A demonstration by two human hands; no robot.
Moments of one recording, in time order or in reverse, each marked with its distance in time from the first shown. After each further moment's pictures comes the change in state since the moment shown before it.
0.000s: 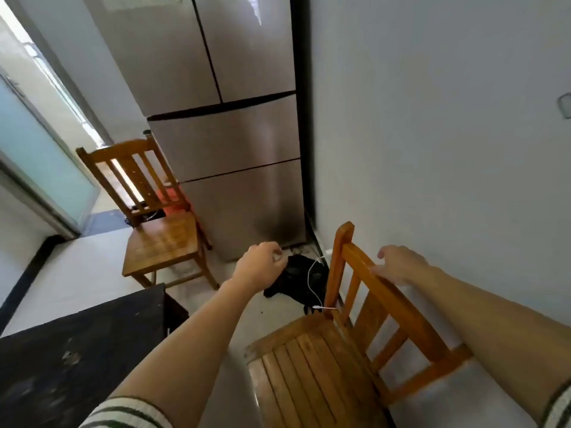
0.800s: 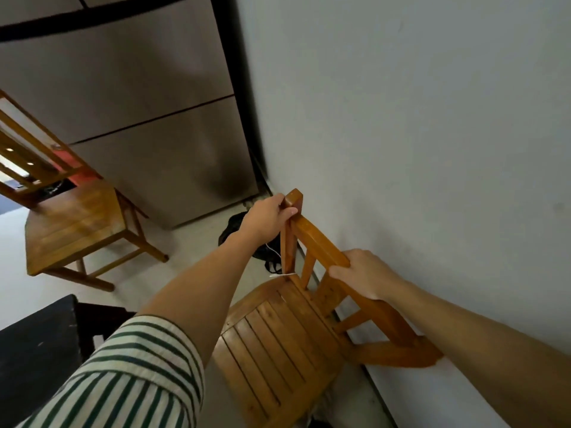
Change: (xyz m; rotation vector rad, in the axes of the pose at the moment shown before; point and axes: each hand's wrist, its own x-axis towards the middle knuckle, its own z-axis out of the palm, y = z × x) left_hand 0.175 0.054 0.112 -0.056 -0.195 0.210; right_hand 0.034 0.040 0.069 0.503 -0.213 -0.013
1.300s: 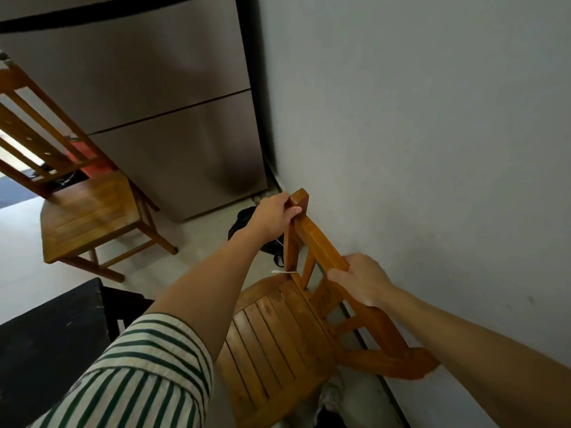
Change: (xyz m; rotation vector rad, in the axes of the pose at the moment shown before) left_hand -0.036 -0.036 -0.020 -0.020 -0.007 0.016; right_hand -0.015 -0.035 0.063 0.086 0.081 -0.022
